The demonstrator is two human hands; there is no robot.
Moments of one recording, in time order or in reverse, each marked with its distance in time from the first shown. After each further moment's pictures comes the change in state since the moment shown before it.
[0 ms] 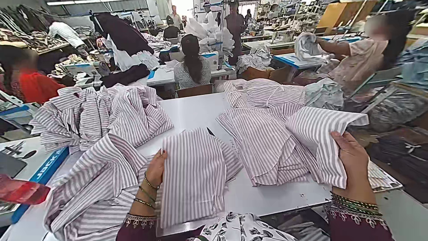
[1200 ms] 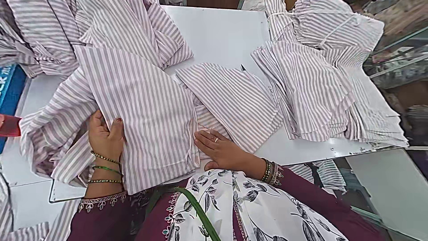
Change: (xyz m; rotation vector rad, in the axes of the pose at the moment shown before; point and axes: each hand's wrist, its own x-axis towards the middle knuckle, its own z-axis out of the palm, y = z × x) left_hand 0.008 -0.039 -0.226 0.566 0.371 0.191; right_hand -0.291 0.114 0.222 -0.720 -1.655 -0.718
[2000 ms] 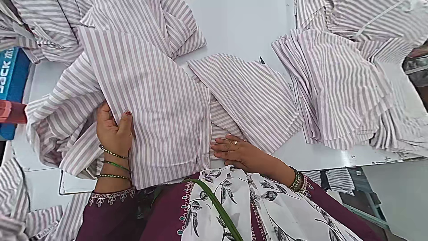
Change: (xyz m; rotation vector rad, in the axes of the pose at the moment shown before) left_hand 0.004 -0.003 0.006 -0.020 -0.009 0.060; right_hand -0.021 0.018 -0.014 0.405 0.068 -0.094
